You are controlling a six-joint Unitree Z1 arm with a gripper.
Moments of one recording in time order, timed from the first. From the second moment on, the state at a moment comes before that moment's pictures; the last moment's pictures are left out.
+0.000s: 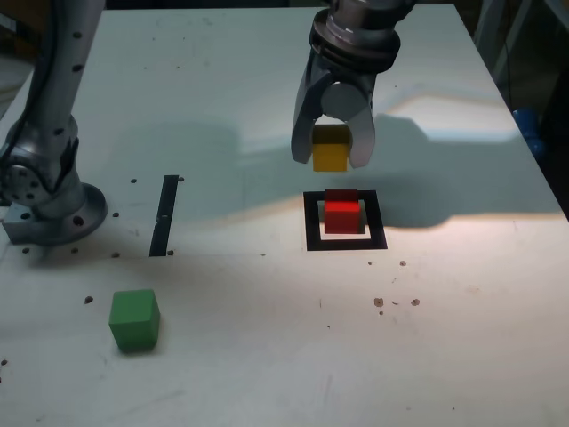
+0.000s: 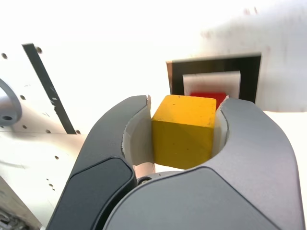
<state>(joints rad) -0.03 2.07 -1.79 1.49 0.05 0.05</state>
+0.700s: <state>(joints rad) -0.10 2.16 -1.84 1.49 0.02 0.02</state>
